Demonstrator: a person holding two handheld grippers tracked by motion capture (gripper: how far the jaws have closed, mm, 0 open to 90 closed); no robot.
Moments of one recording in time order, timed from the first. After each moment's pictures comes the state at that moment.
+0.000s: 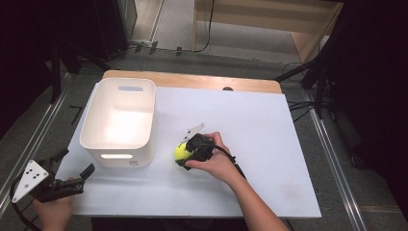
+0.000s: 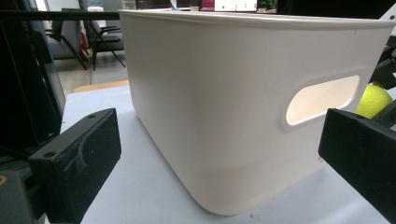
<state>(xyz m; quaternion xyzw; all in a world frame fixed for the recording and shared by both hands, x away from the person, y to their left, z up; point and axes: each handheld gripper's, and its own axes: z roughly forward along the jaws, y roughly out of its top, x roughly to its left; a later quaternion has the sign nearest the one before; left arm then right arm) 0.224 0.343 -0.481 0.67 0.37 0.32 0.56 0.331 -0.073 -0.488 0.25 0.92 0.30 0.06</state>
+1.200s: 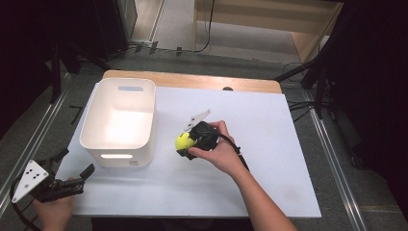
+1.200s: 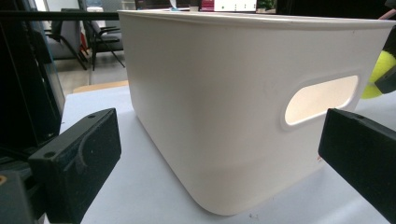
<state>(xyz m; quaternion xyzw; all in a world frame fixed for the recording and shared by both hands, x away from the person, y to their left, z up) 0.223 0.343 -0.481 0.67 0.36 0.32 0.56 0.343 -0.084 -0.445 0.25 0.91 0.33 0.05</state>
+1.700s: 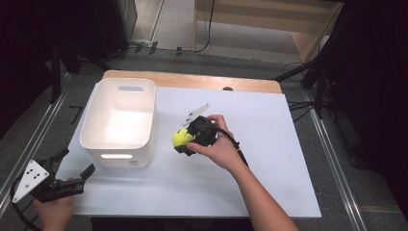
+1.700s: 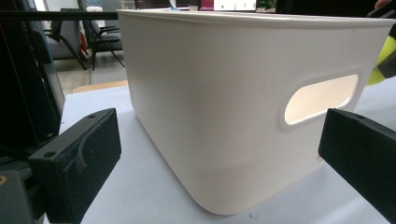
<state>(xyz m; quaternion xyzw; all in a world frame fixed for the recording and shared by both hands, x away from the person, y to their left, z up) 0.224 0.343 -0.481 0.67 0.36 0.32 0.56 0.349 -0.080 -0.428 0.23 0.91 0.34 0.04</state>
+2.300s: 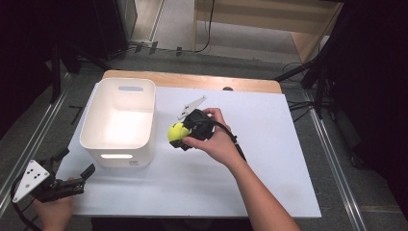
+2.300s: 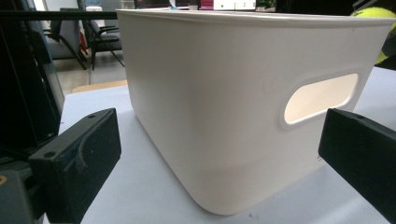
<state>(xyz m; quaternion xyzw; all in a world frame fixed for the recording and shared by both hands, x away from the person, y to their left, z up) 0.224 0.342 -0.481 0.67 0.36 0.32 0.56 0.354 -0.070 -0.404 0.22 0.91 0.35 0.04</state>
